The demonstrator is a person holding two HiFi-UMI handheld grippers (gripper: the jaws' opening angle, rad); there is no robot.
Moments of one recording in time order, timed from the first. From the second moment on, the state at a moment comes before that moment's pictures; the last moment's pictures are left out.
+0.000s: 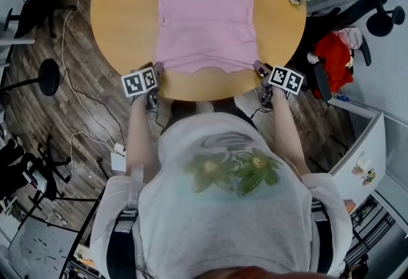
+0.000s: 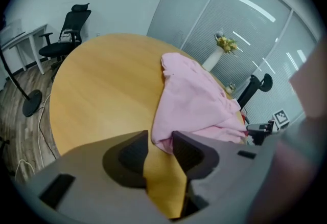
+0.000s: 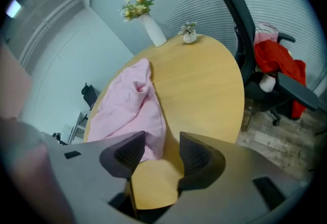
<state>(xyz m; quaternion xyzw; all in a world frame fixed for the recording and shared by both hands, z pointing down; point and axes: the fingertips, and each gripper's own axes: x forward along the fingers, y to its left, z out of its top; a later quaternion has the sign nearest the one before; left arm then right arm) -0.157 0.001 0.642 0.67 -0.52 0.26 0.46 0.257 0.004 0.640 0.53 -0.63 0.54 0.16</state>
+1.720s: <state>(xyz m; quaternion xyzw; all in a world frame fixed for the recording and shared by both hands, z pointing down) 0.177 -0.008 0.628 0.85 -0.26 0.43 0.18 0.206 -0.040 0.574 0.27 -0.73 0.62 0.13</state>
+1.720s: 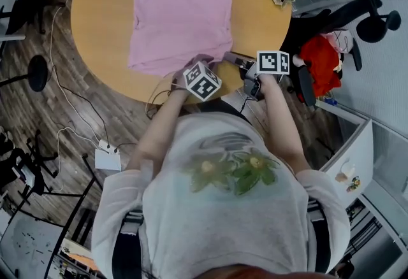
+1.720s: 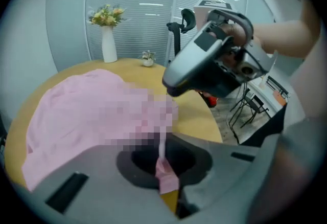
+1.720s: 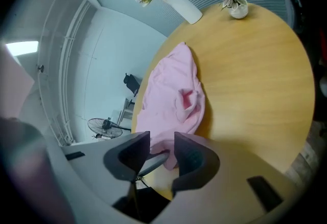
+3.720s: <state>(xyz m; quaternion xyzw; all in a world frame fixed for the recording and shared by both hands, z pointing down) -0.128 0.060 0.565 0.71 -0.51 0.47 0.14 0.197 -0.176 0.555 0.15 -0.86 -0.16 0.47</state>
